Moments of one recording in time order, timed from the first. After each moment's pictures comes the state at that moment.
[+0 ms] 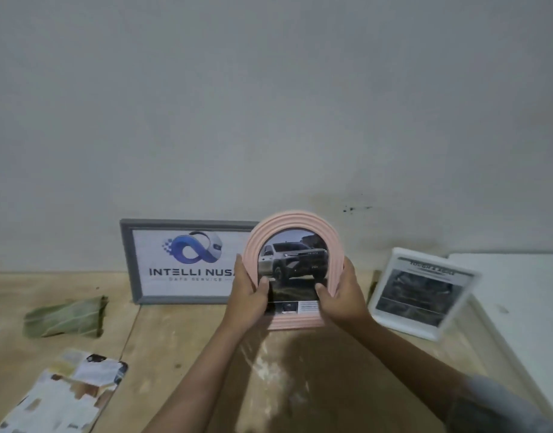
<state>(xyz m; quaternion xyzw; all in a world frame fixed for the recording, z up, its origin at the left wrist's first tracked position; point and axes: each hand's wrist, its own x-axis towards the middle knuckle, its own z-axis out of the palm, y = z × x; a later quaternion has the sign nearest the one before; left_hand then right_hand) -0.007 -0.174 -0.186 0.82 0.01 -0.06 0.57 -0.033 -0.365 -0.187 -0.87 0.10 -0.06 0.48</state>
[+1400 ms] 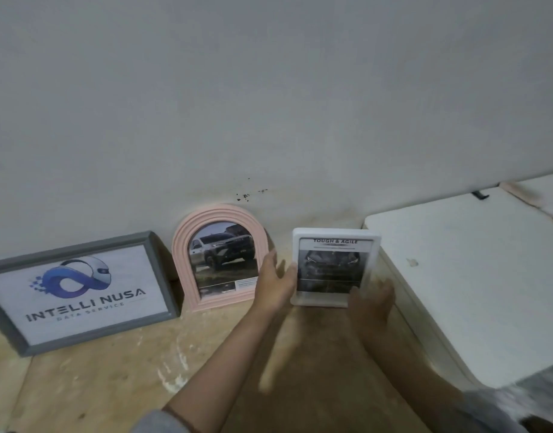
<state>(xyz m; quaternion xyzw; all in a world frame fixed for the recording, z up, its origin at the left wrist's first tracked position) -0.012 -0.405 -0.191 0.79 -0.02 -0.20 0.58 -0.090 -0.554 -0.261 -0.70 0.49 -0.20 0.47</state>
